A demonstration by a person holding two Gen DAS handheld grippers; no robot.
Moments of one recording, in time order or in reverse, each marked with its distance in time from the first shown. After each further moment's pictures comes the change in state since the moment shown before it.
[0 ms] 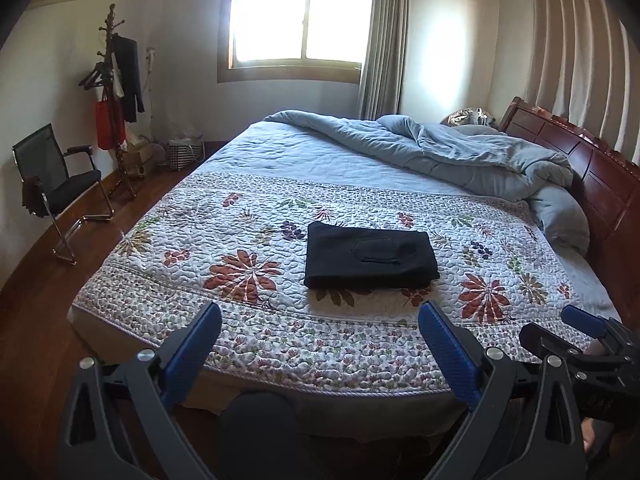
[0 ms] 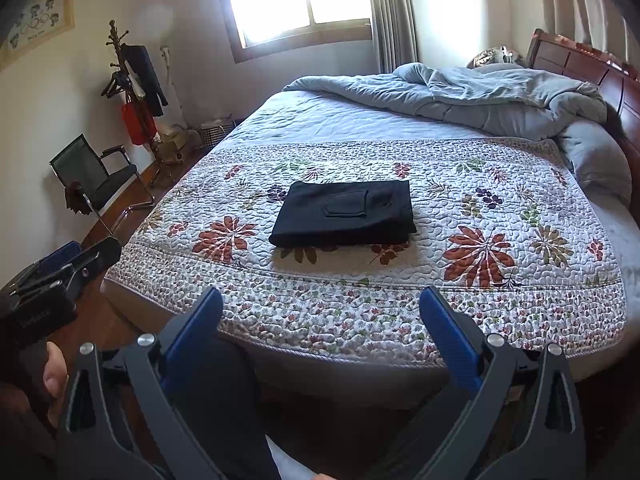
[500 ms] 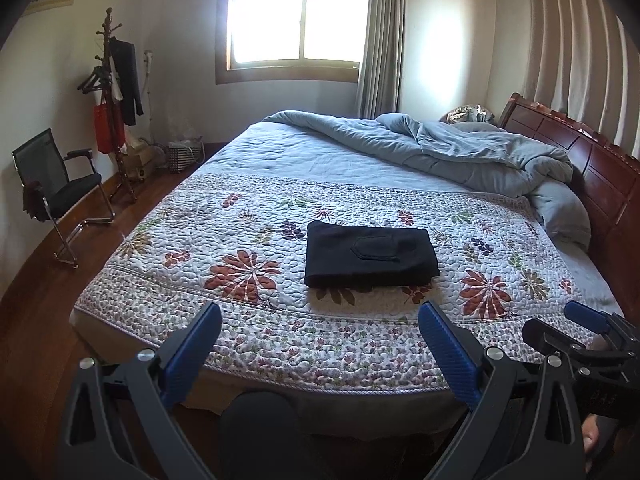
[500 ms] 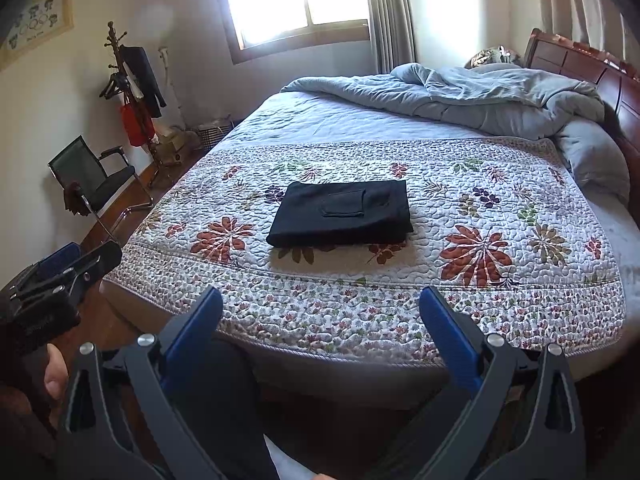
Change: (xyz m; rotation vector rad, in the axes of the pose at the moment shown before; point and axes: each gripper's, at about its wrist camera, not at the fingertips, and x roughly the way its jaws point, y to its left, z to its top) left arm -0.002 -0.006 -0.002 0.017 -0.005 0.008; right arm 0.001 -0.005 -0.004 0.005 -0.006 -0.007
